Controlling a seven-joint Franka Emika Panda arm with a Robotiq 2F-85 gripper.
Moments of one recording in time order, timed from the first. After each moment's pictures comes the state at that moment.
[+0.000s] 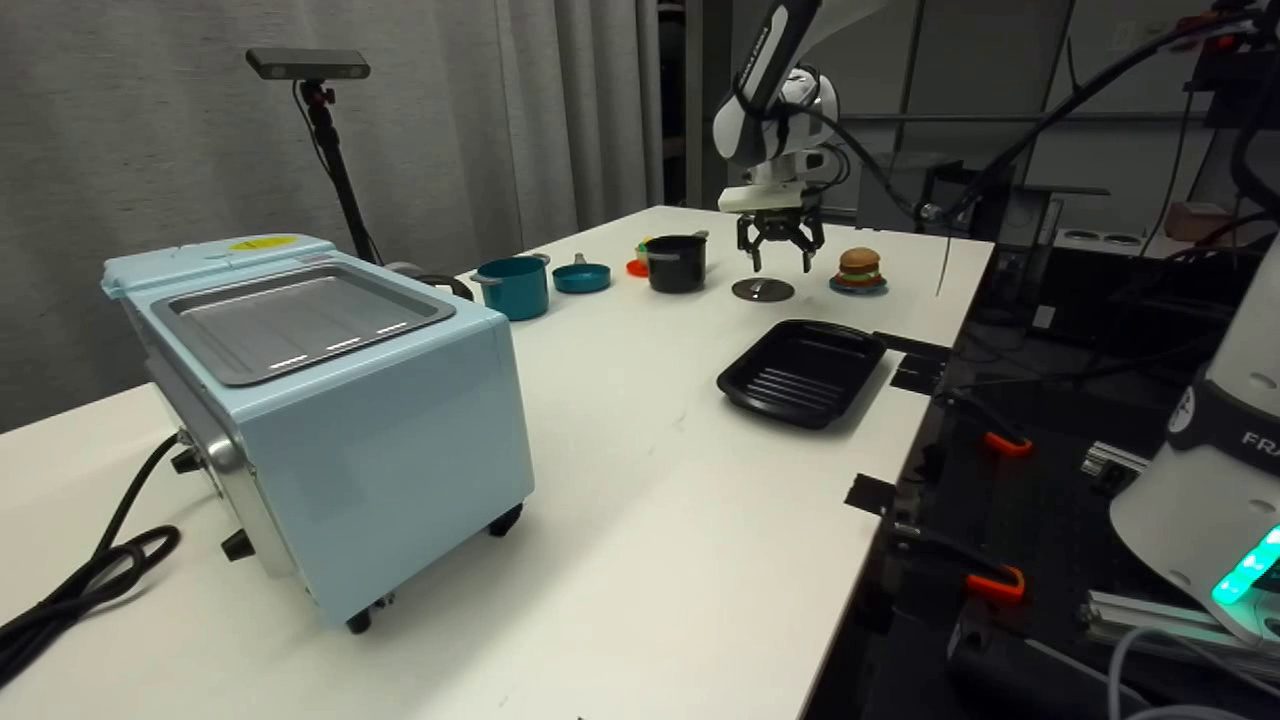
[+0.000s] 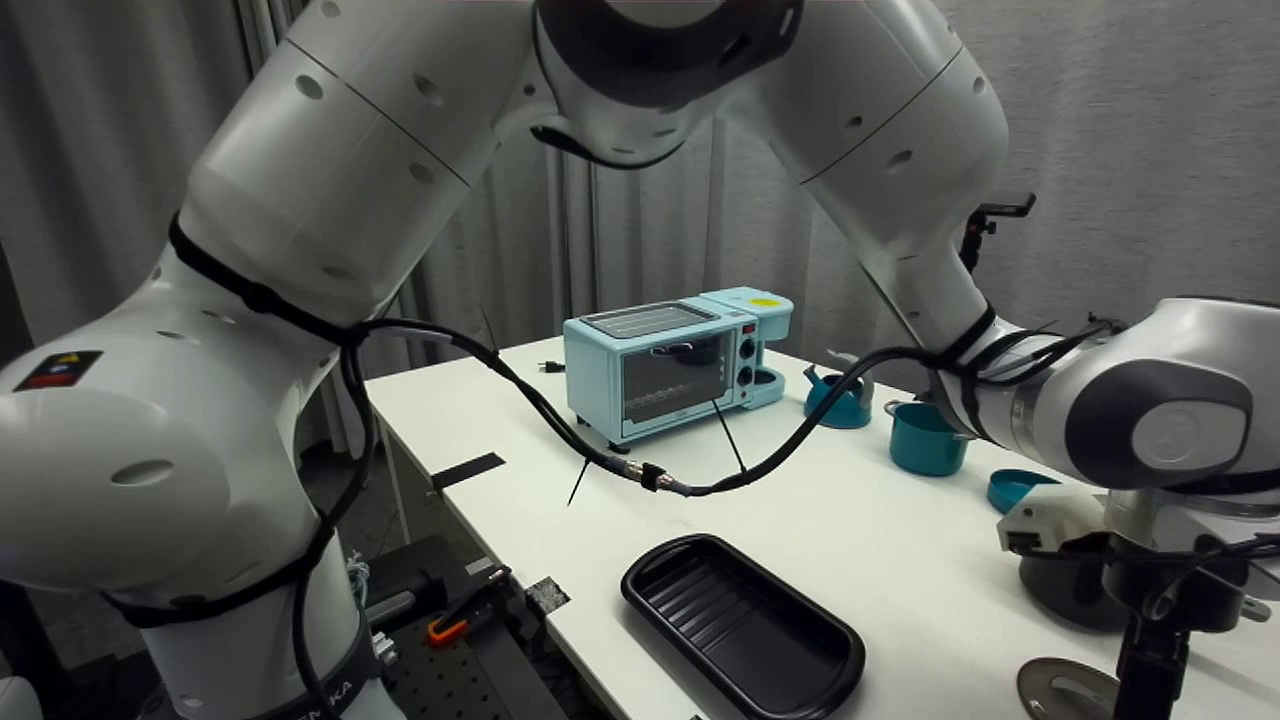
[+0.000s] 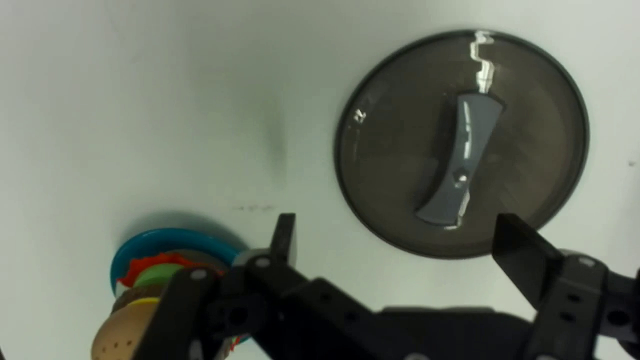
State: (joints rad) arm -0.30 0.72 -0.34 -1.72 0.05 2.37 0.89
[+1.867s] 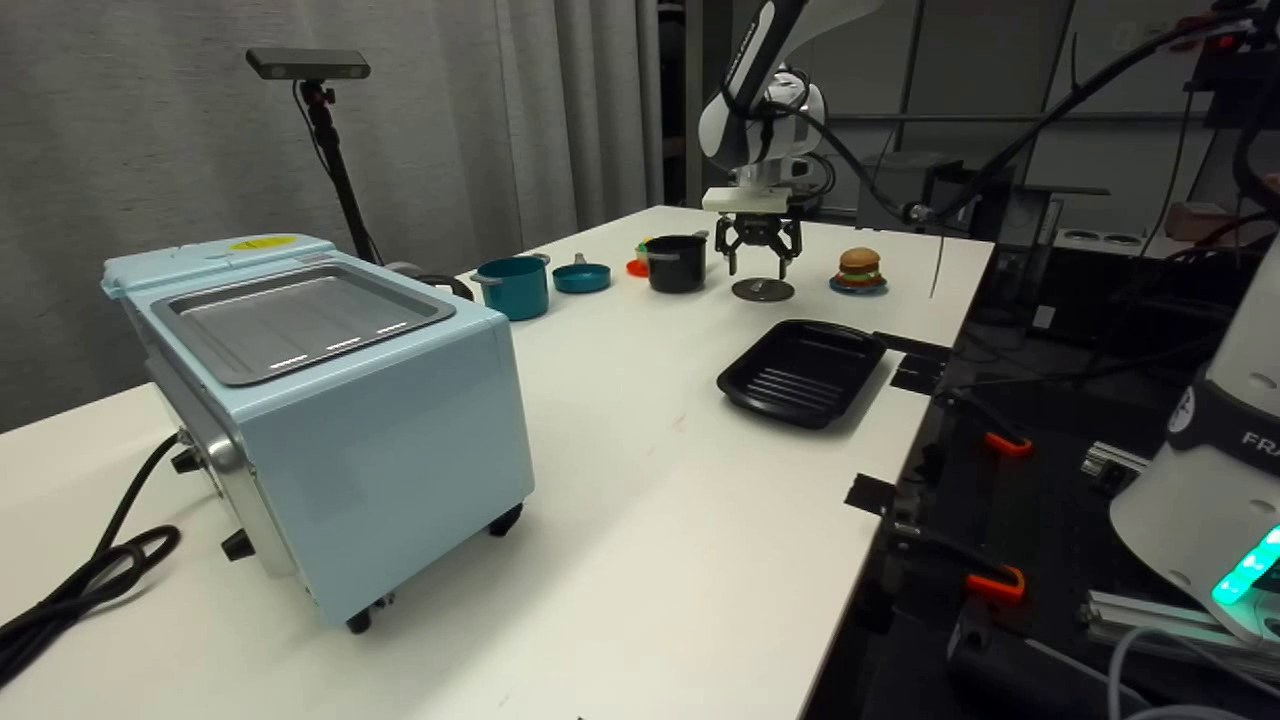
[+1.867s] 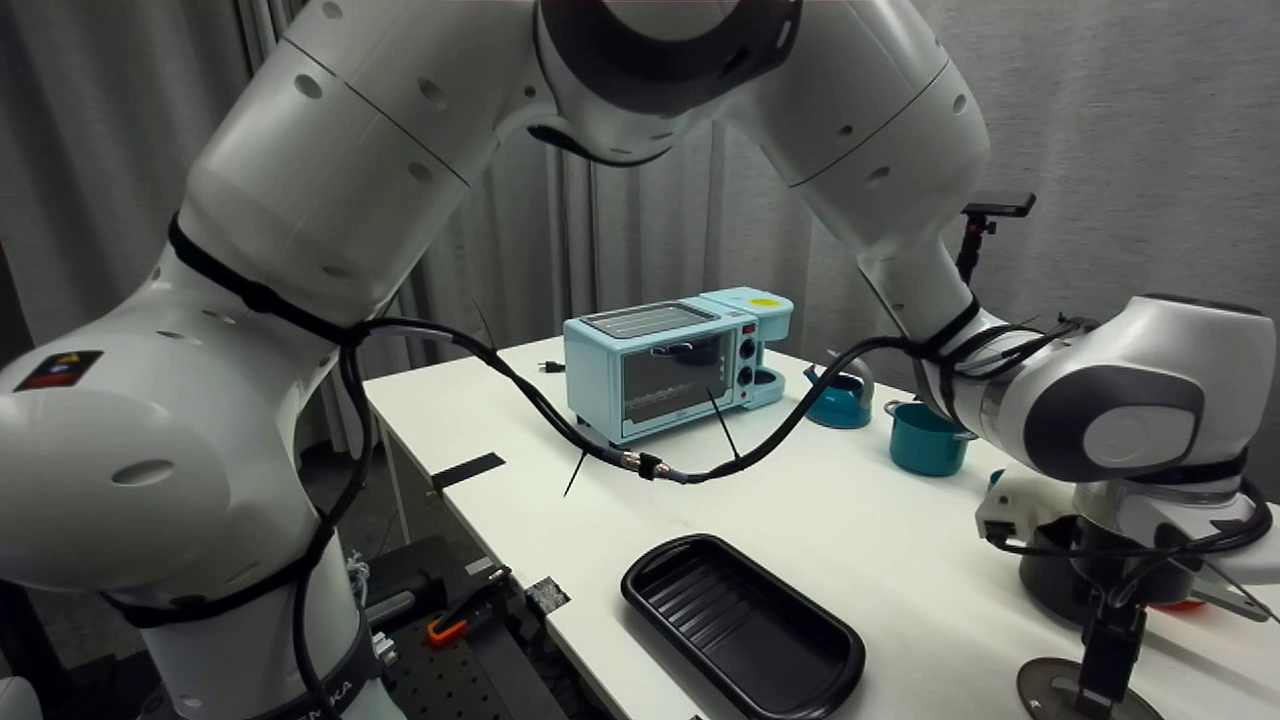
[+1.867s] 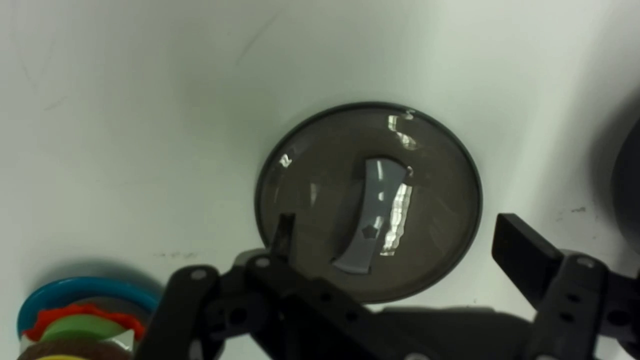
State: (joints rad) arm -0.30 0.71 -0.29 -1.73 0.15 2.45 0.81
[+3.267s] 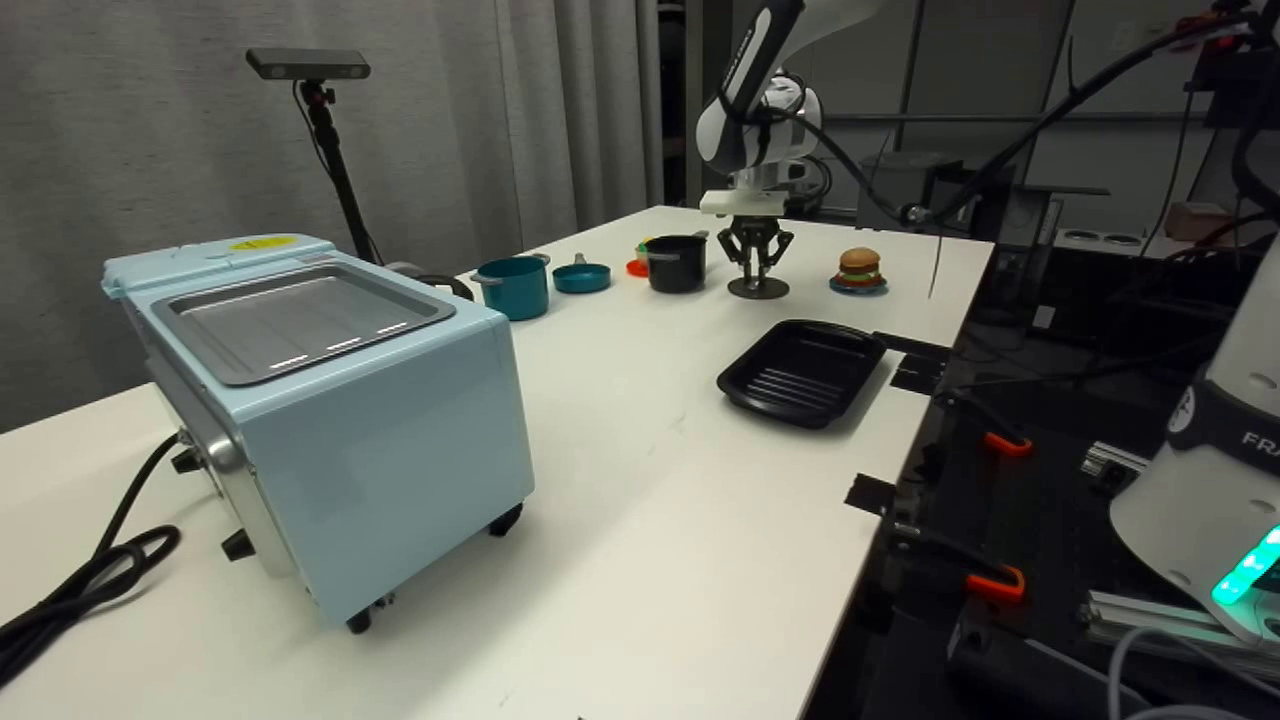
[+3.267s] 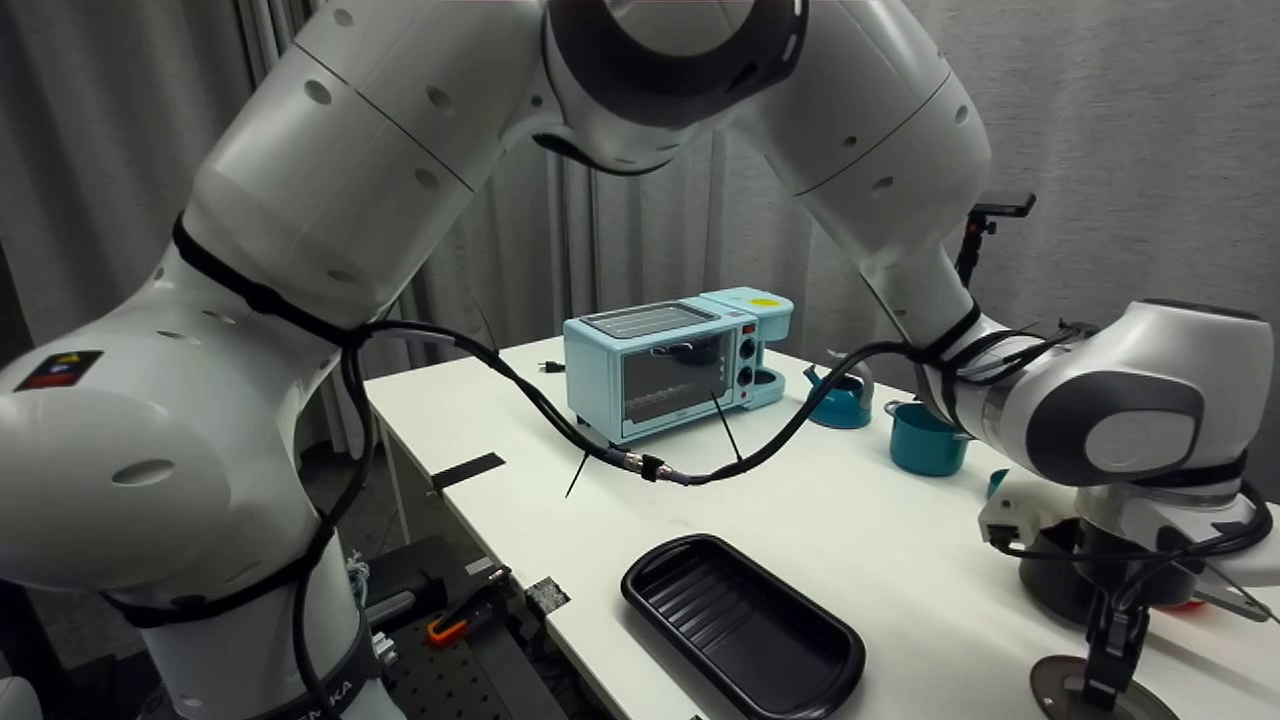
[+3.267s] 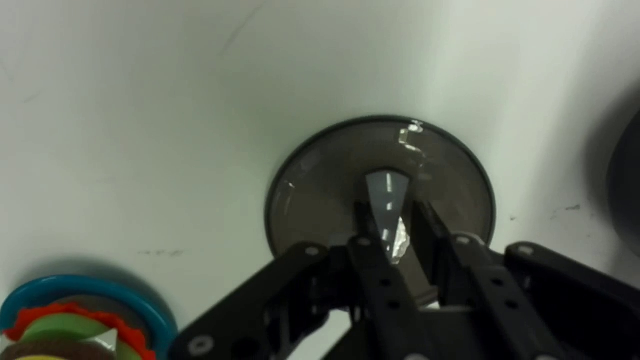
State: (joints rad) arm -0.30 0.74 -0.29 -1.71 0.15 2.46 0.81
